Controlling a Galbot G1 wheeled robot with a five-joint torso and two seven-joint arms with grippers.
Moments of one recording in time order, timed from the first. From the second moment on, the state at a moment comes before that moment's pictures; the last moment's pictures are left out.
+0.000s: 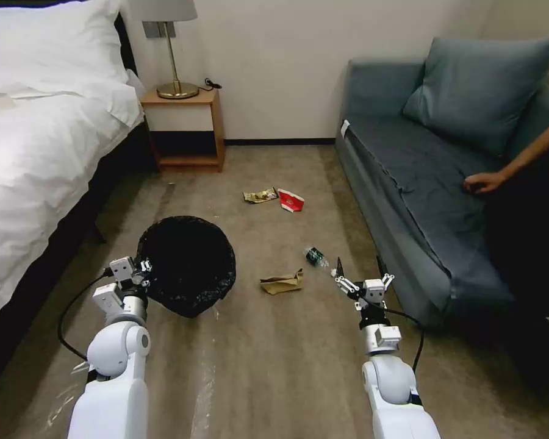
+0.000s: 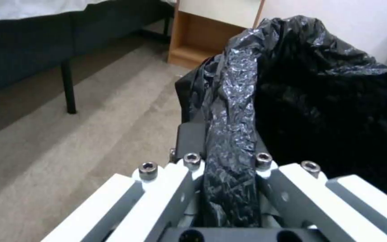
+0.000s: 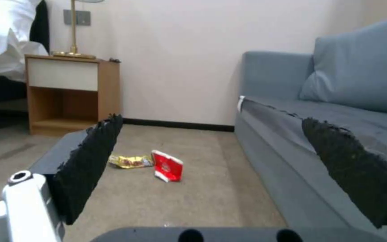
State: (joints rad) left arm 1.16 -1.49 -0.75 -1.78 -0.29 0.26 -0.07; right arm -1.25 1.59 0.57 1.58 -0.07 0.39 -0.06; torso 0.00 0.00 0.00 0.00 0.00
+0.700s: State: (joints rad) left arm 1.16 -1.49 -0.76 -1.79 -0.29 0.25 -0.05; right arm -1.23 1.58 0.54 1.56 -0.08 0.38 -0.06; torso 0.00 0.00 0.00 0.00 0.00
